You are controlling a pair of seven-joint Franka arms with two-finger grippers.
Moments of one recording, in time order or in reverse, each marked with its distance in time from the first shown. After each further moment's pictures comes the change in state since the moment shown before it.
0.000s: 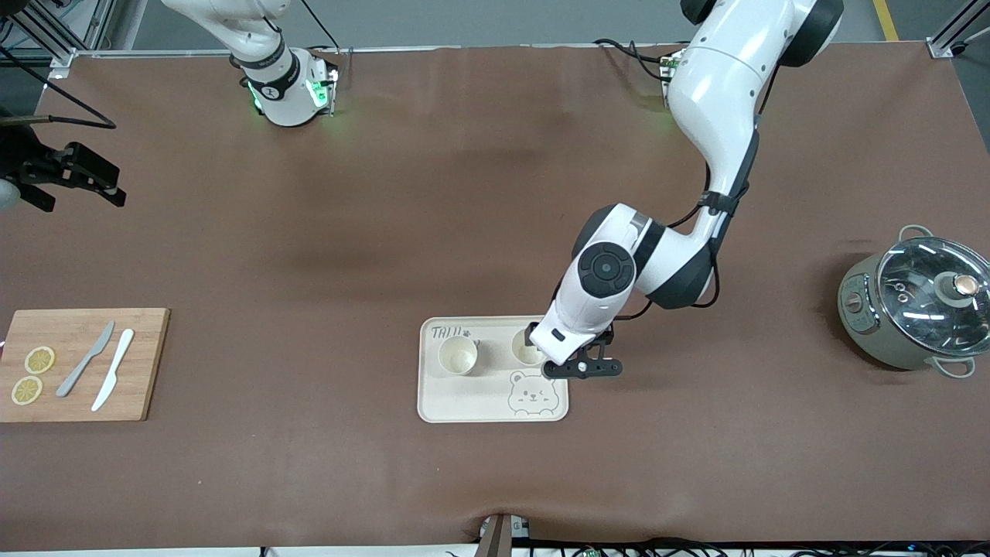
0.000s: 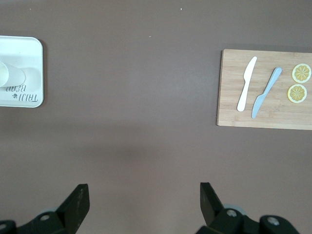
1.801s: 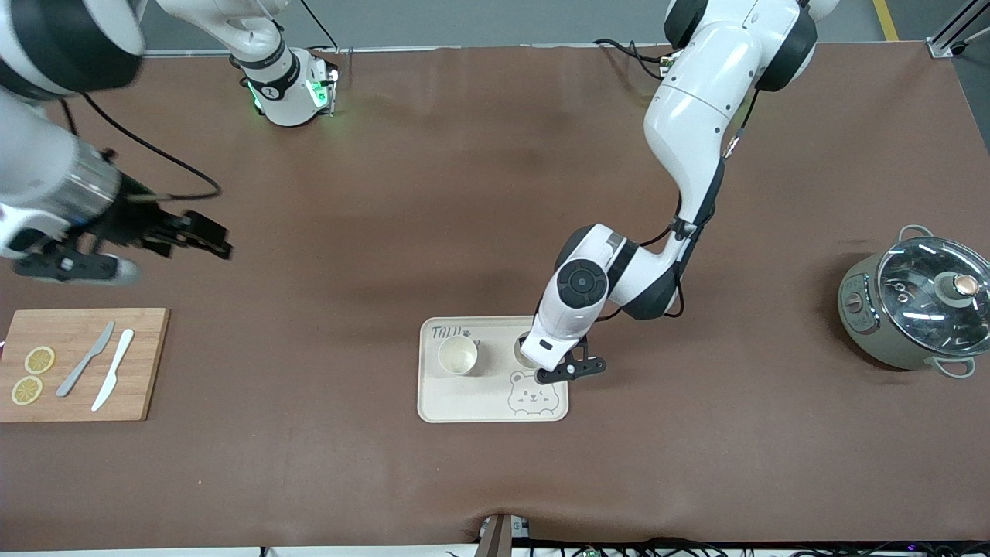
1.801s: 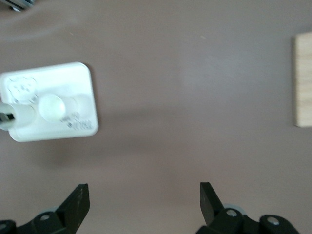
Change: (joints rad) left arm -0.027 0.112 0.001 0.007 0.000 0.120 -0.196; right arm 0.217 0.259 0.016 0.160 0.086 0.111 0.385
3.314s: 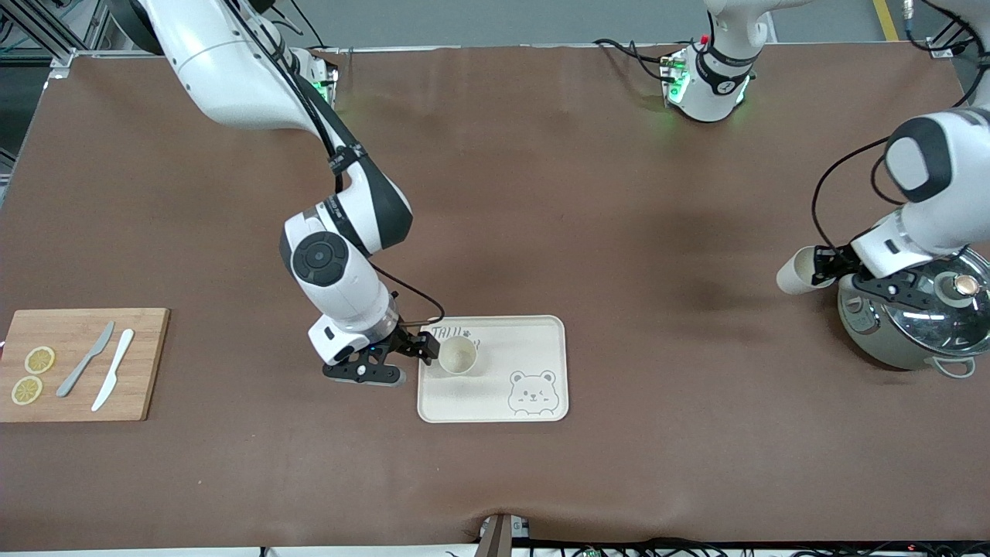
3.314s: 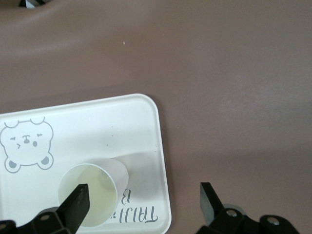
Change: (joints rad) left arm 0.720 -0.771 0.004 -0.891 -0.144 0.014 1.307; right arm 0.297 0.508 -0.003 0.057 -0.171 0.597 0.326
